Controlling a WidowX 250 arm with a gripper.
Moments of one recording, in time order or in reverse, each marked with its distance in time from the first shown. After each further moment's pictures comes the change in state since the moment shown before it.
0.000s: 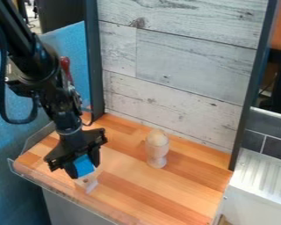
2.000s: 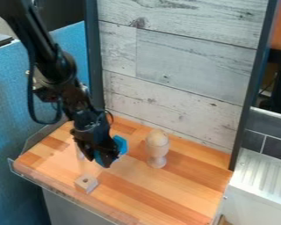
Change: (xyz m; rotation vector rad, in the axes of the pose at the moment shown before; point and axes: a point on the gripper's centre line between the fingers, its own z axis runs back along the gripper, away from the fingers) arm 0.016 -0.036 -0.025 -0.123 -0.047 -1.090
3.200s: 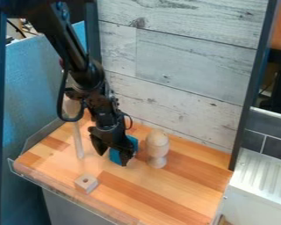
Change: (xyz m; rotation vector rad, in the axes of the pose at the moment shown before) arm 0.034 -0.004 -0.039 0.088 0.020 -0.023
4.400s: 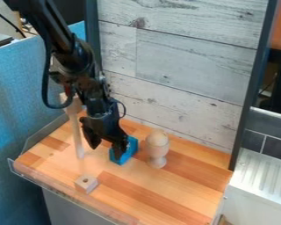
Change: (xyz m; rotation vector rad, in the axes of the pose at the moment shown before) arm -0.011 0.002 0.039 -0.028 0.032 -0.006
